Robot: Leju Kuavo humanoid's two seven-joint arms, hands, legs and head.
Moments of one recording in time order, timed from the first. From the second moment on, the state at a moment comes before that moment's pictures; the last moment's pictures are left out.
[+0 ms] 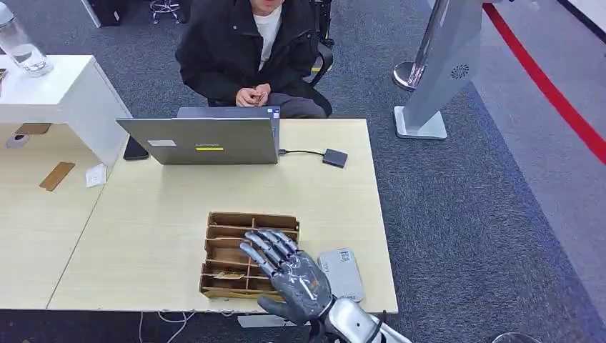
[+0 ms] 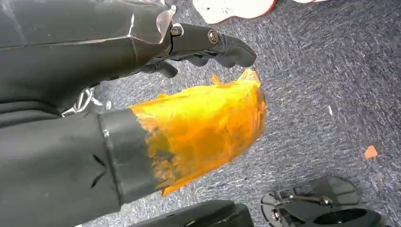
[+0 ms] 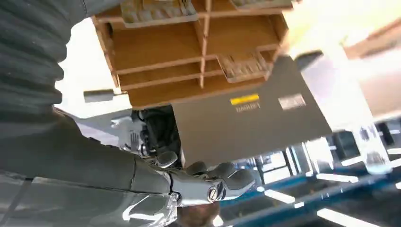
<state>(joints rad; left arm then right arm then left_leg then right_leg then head) -0.07 -0.26 0.92 -0.23 -1.47 0.29 0.00 -0.21 -0.02 0.95 -1.38 1.04 -0.40 -0.11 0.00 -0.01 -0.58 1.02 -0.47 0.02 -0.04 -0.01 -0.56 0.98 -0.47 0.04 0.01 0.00</state>
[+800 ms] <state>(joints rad) -0.07 -0.26 0.92 -0.23 -1.49 0.29 0.00 -0.24 -0.01 0.96 -1.28 1.07 -0.36 -0.04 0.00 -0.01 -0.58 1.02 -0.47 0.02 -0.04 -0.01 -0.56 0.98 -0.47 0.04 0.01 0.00</state>
